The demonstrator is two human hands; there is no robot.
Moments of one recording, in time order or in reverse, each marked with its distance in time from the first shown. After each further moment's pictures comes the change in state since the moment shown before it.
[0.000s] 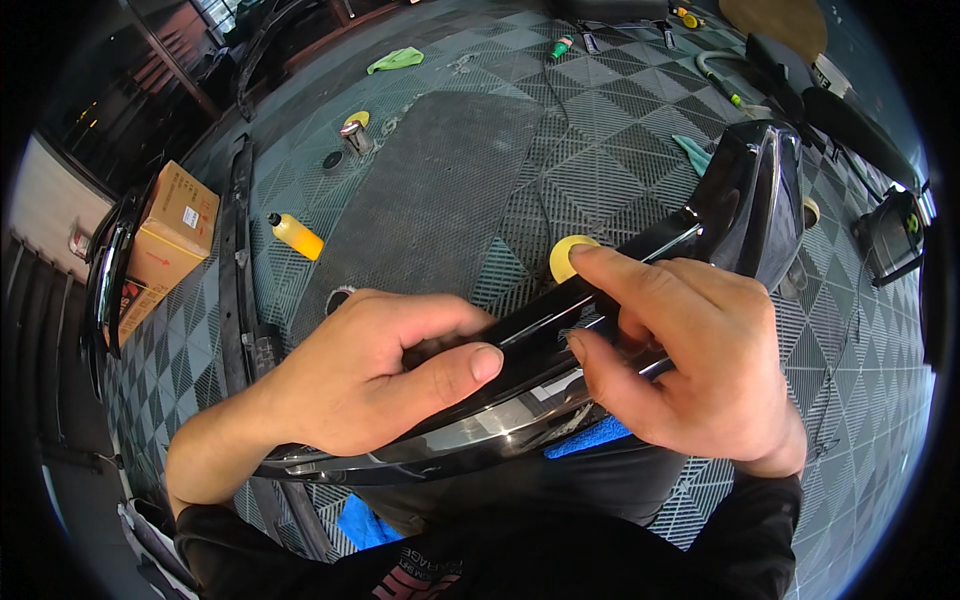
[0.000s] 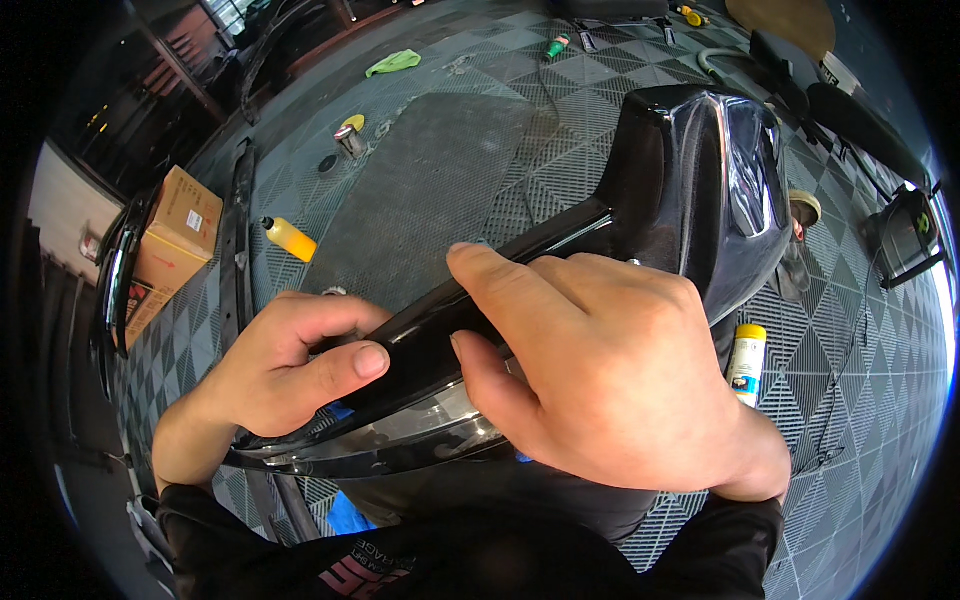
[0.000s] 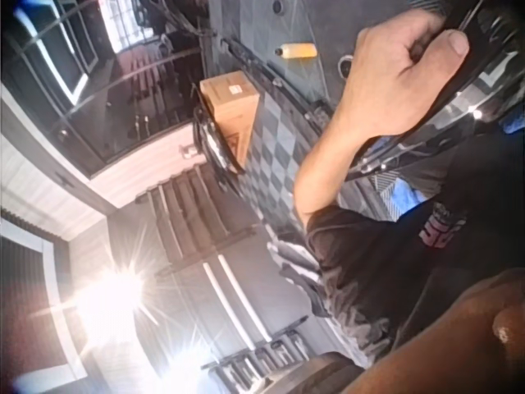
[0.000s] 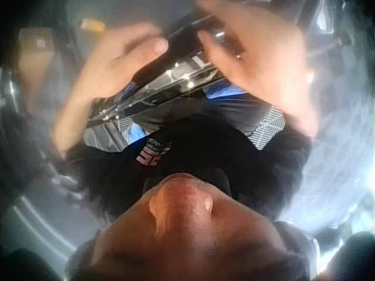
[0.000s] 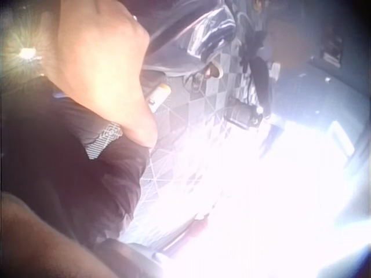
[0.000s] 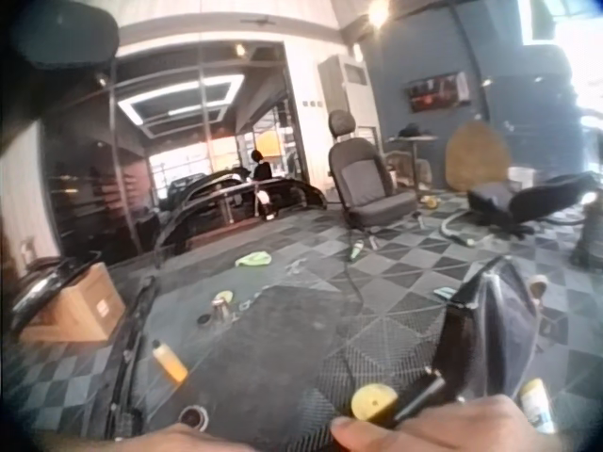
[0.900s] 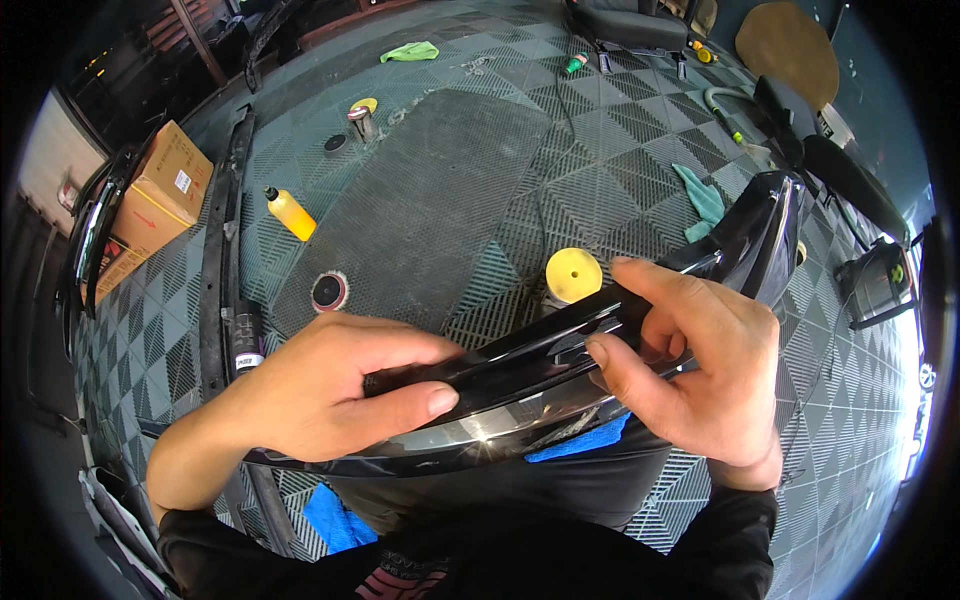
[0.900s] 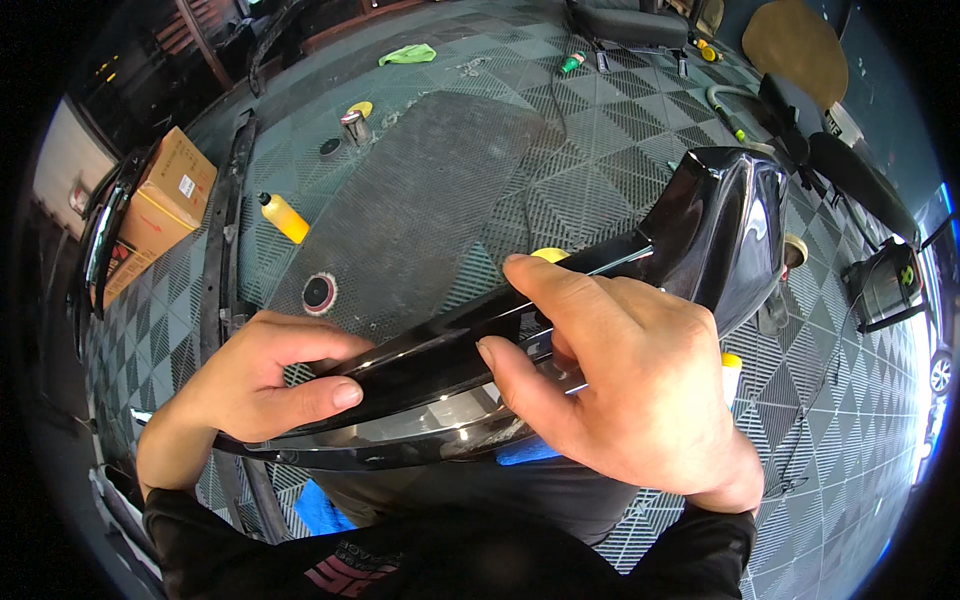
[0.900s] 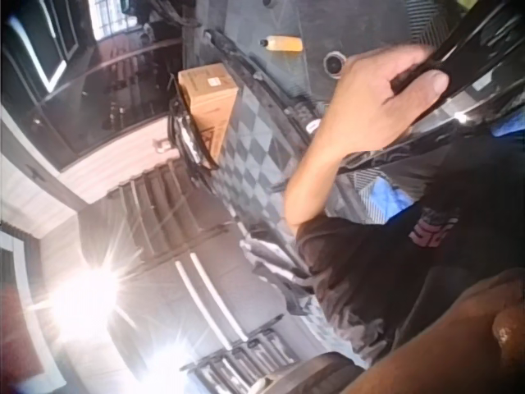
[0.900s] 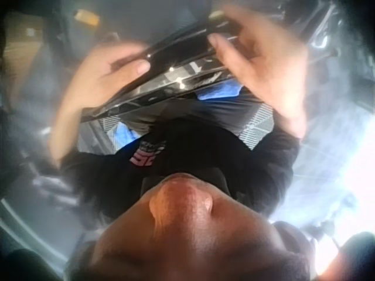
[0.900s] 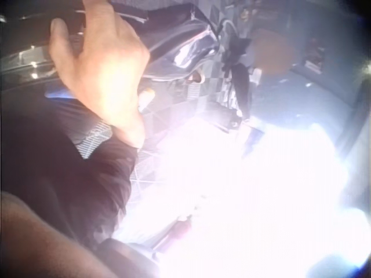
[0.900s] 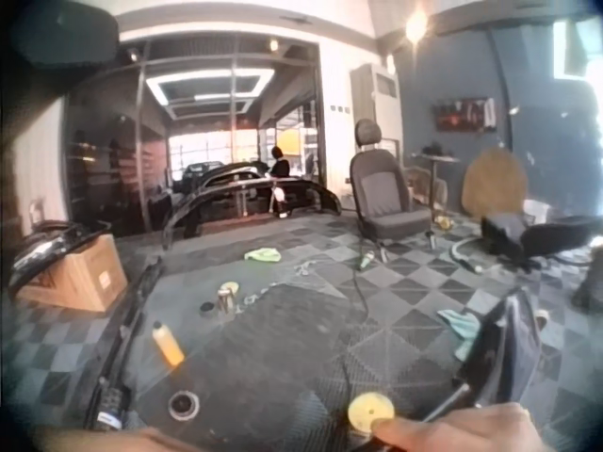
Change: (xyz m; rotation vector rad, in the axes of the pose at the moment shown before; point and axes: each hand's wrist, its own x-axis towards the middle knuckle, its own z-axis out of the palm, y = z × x) left_hand -0.041 -0.016 -0.015 0.082 -0.008 0.077; right_hand 0.003 -0.011 0.003 -0.060 0.000 0.091
